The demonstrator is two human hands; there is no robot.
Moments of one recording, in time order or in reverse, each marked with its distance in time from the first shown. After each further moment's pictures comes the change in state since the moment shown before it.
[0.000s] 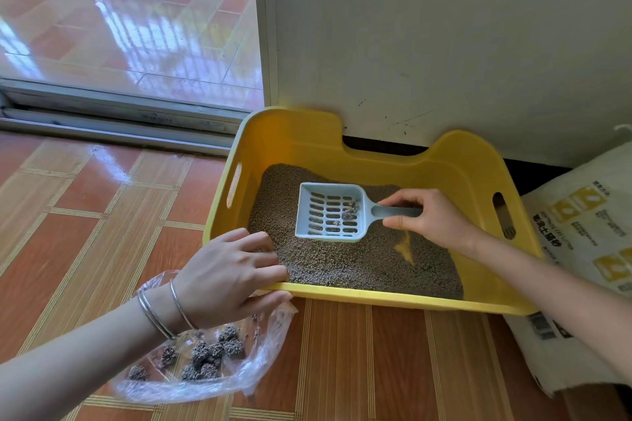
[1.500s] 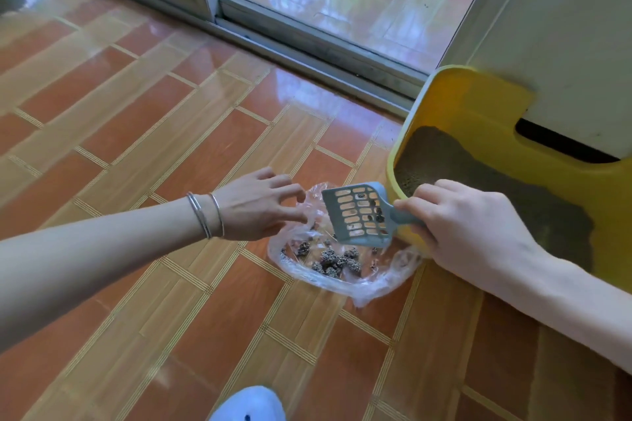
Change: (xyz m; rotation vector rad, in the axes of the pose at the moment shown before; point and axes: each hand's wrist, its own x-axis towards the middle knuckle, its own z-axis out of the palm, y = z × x) left_hand -0.181 -0.014 -0.032 0.125 -0.327 -0.290; right_hand -0.050 -0.172 0.122 -0.874 -0.024 -0.738
